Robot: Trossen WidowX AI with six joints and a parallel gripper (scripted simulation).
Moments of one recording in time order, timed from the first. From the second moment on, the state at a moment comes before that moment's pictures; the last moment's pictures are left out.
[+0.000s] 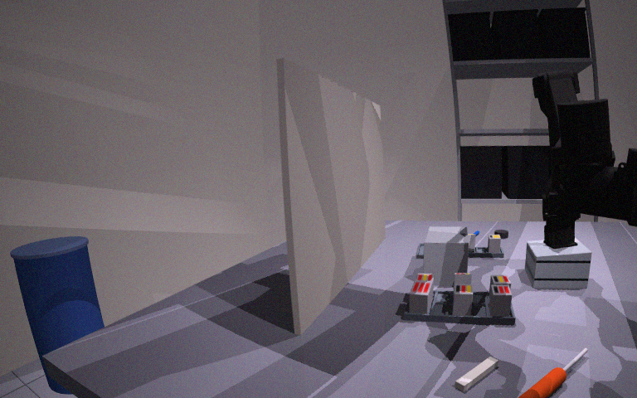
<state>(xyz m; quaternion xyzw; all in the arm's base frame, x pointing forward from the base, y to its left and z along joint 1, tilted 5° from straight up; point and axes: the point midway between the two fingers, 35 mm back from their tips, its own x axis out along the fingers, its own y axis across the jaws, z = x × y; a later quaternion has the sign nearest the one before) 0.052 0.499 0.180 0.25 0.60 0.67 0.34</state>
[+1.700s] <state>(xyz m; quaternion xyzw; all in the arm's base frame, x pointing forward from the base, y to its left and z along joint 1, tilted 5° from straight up) 0.419 0.121 0.159 0.14 0.56 0.11 0.81</state>
